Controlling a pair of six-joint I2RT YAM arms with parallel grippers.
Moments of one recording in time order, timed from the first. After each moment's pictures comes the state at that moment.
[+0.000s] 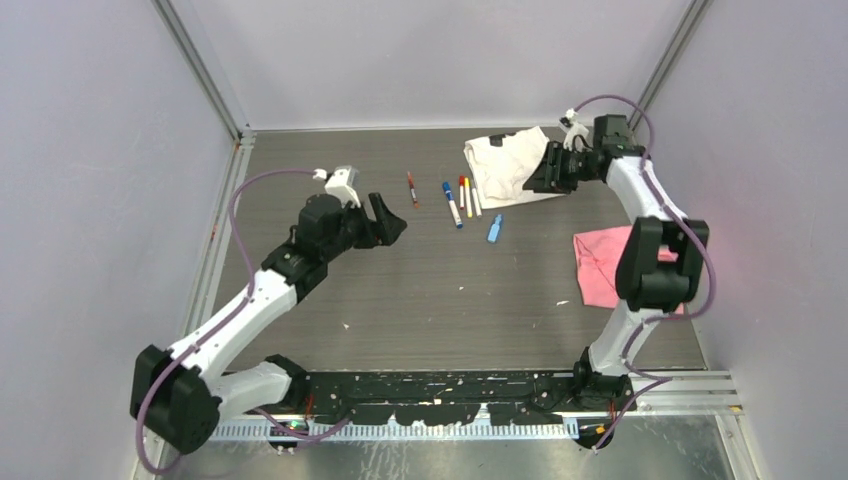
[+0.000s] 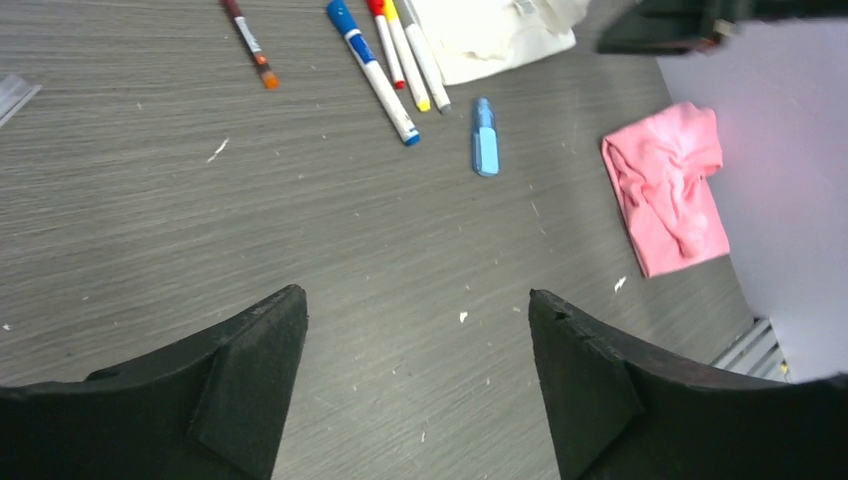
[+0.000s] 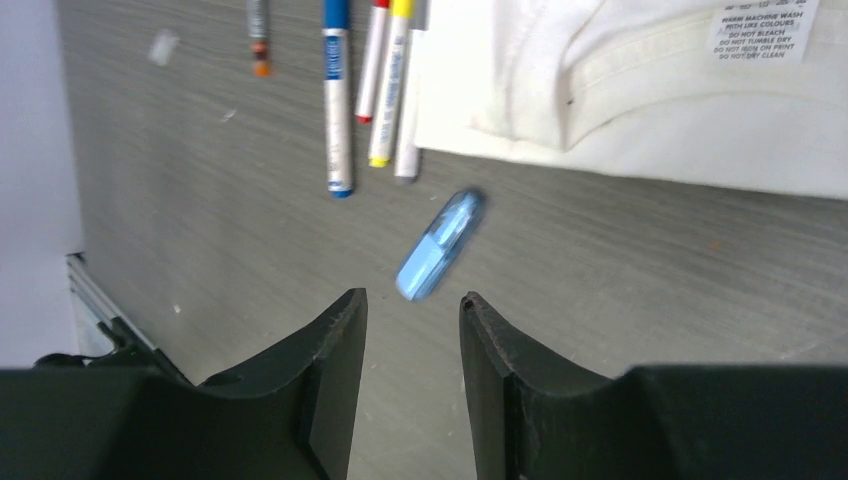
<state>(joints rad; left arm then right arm) -0.53 1.04 0.77 -0.08 0.07 -0.54 -0.06 1.91 1.56 -0.65 -0.69 0.06</state>
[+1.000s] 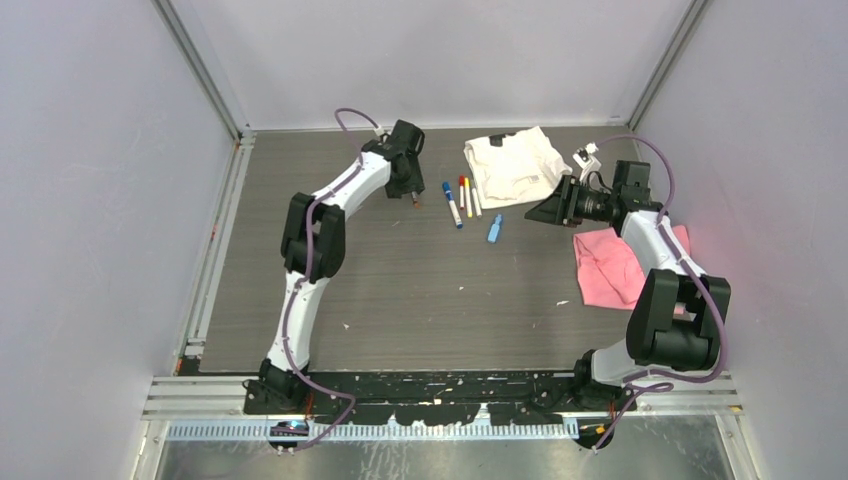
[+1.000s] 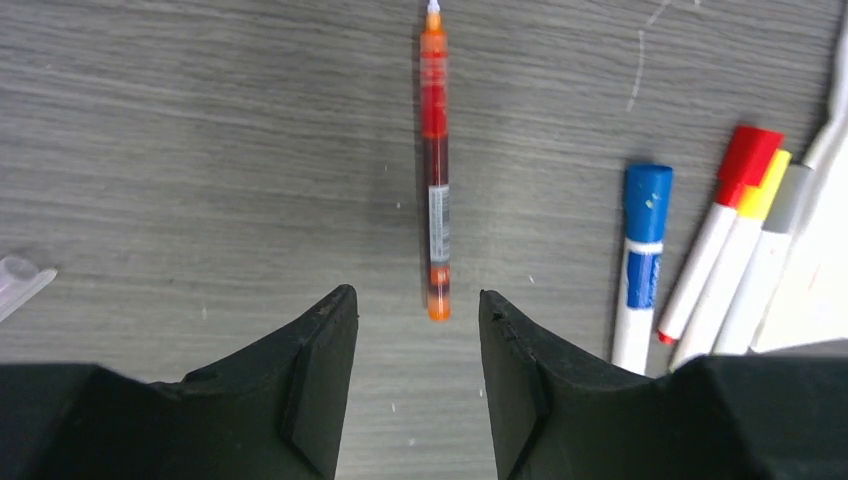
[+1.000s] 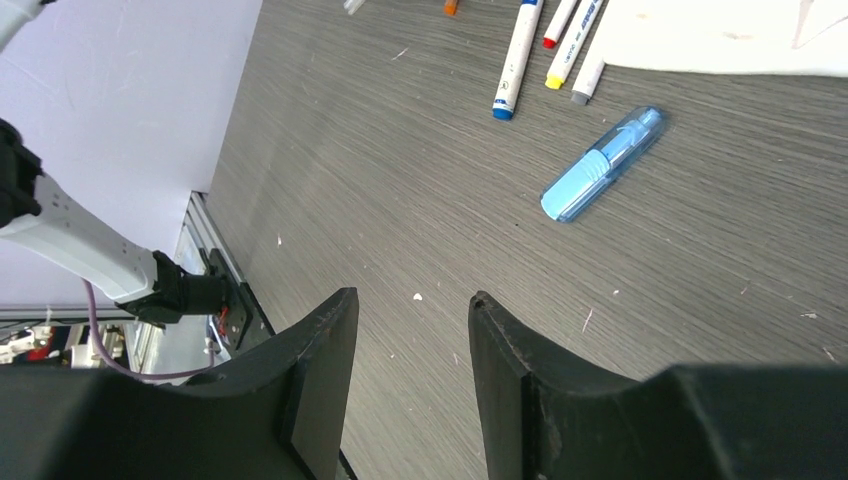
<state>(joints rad) -0.46 2.31 2.03 -0.72 -0.15 -0.62 -0.18 1.47 1.00 -0.34 -1.05 0.09</state>
